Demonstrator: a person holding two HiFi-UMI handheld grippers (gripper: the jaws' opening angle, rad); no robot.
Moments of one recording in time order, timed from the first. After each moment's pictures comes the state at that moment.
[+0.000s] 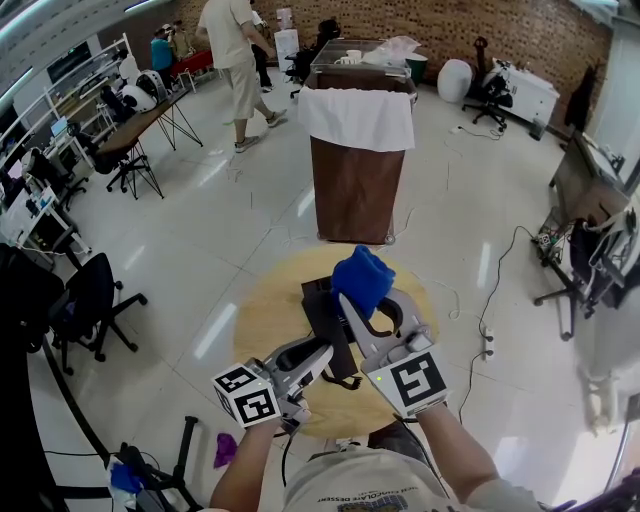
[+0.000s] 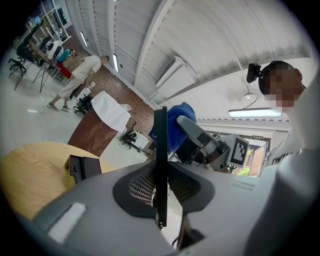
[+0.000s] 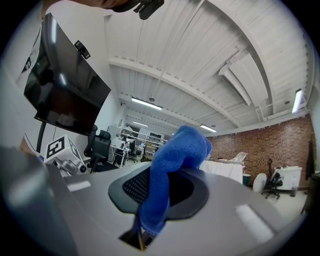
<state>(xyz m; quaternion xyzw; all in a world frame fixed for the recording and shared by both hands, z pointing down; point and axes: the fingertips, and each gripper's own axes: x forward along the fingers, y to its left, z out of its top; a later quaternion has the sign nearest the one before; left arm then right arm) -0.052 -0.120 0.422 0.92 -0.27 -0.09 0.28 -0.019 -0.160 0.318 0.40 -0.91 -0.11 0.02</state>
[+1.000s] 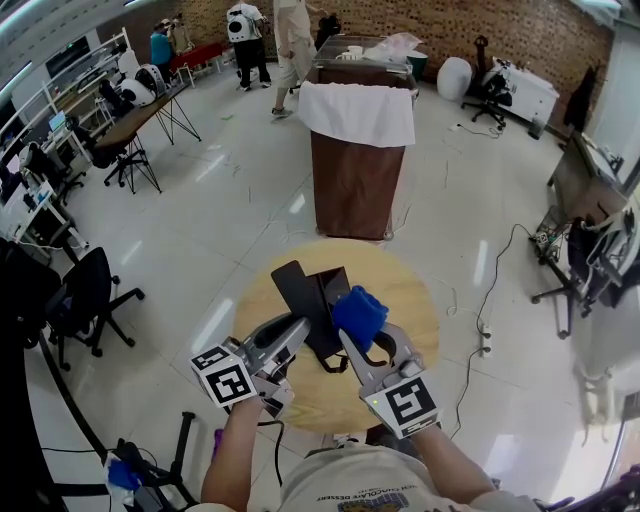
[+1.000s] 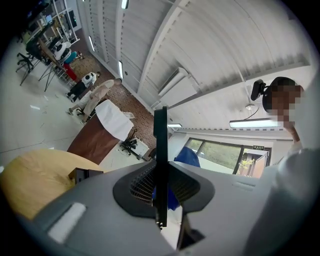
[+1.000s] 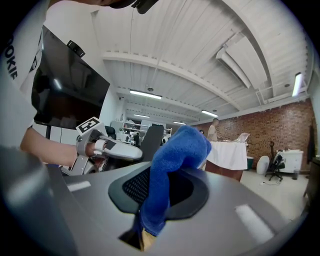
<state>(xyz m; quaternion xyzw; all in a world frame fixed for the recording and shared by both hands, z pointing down) -0.092 -0.142 0.394 0.90 -0.29 -0.14 0.29 -0.026 -0.120 0.389 0.39 -0.92 -0.04 0.06</state>
